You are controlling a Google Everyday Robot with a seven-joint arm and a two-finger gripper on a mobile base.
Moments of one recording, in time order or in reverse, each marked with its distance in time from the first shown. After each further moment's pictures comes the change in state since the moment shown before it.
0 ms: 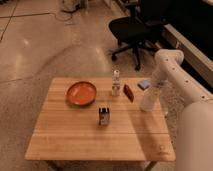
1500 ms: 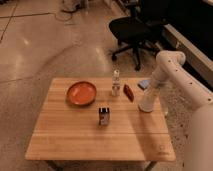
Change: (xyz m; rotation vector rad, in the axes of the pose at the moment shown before) arm -0.018 -0.007 -0.045 0.127 -0.041 -0.102
